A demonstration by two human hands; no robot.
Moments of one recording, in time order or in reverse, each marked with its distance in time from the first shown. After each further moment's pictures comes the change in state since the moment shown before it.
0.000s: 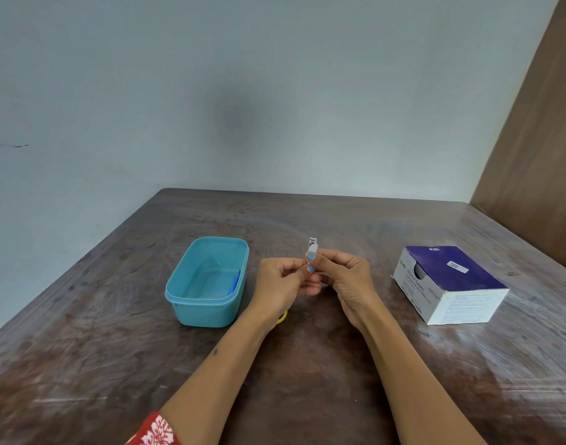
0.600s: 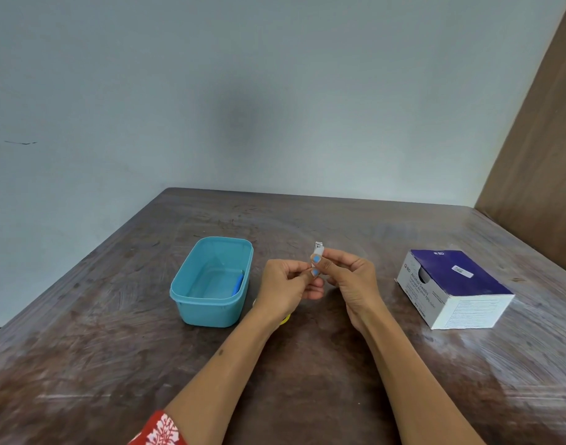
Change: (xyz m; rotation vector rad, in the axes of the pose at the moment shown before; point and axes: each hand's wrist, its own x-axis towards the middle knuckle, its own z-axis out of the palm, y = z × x) left_hand 0.000 -0.001 -0.001 0.065 -0.012 0.004; right_hand -0.001 -0.002 0.002 -0.058 0.056 -0.065
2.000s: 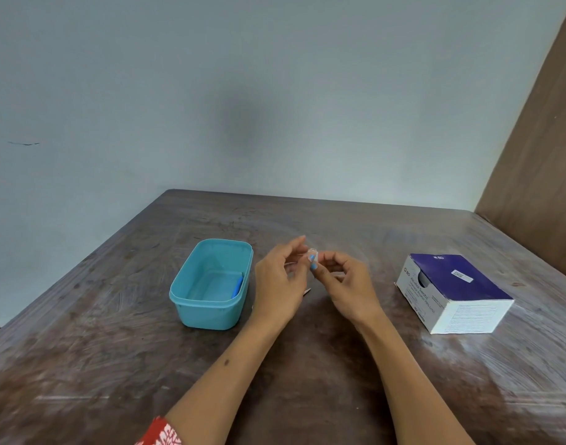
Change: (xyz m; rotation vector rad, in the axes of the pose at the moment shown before) left_hand -0.002 0.005 0.001 0.314 0.293 0.413; right_hand 0.009 0.012 -0.006 -0.424 -0.135 -0.255
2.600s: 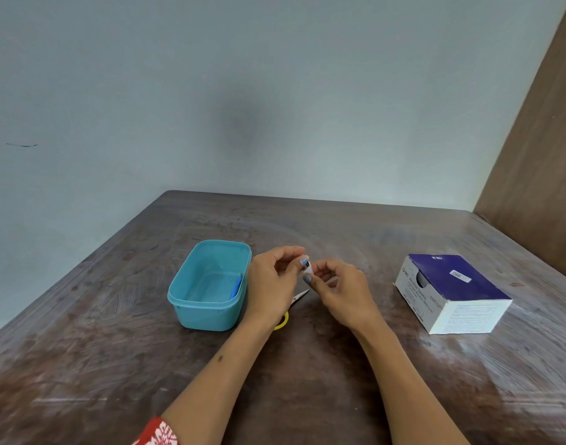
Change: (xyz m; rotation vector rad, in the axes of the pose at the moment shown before) left_hand 0.007 -0.011 0.000 -0.088 0.035 -0.124; right_hand -0.003 0.001 0.000 -0.283 -0.038 -0.064
